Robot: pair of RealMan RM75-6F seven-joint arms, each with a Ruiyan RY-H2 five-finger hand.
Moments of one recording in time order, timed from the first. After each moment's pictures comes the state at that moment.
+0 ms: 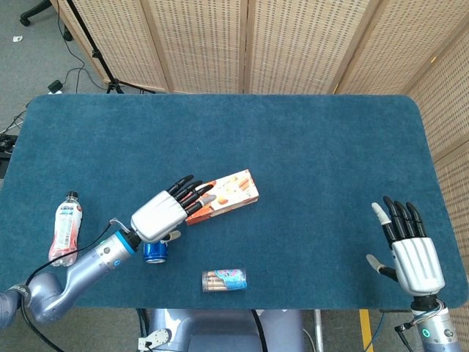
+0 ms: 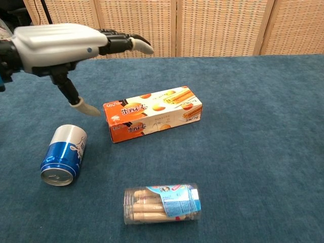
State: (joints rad) left arm -0.74 -1.27 -0.17 -1.72 1.62 0.89 0.25; right arm 0.23 -1.15 -0.09 -1.74 -1.56 1.70 -0.21
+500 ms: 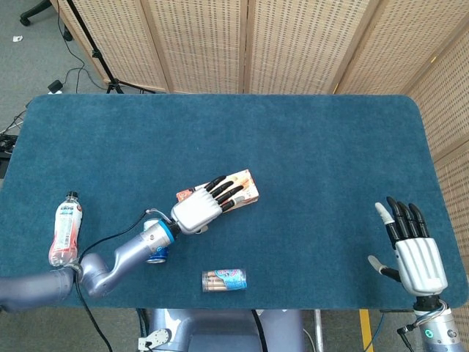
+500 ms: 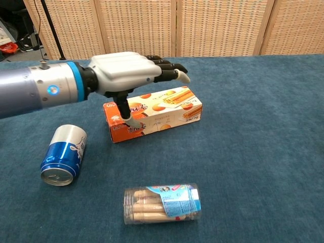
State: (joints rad) left arm -0.92 -1.55 -0.20 -1.43 1.52 0.77 0.33; right arm 0.18 -1.12 -0.04 -1.78 -1.57 1.65 -0.19
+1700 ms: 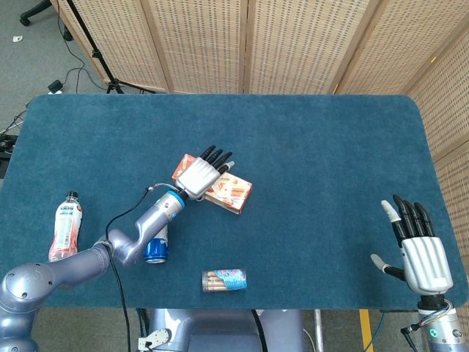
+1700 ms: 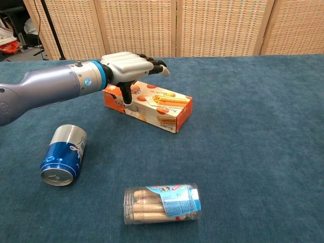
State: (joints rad) left arm -1.07 -1.76 -0.22 -0.93 1.33 0.70 0.28; right arm 0.13 -1.10 0.03 -1.79 -1.58 1.59 -0.14
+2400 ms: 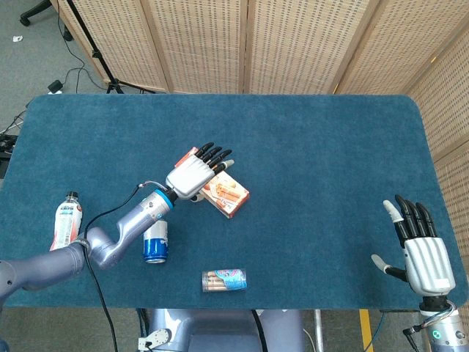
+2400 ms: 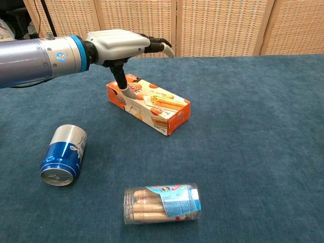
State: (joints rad) left arm -1.04 -1.53 -0.19 -1.26 1.41 0.79 0.15; right arm 0.11 -1.09 0.05 -1.80 -1.60 1.59 -0.11
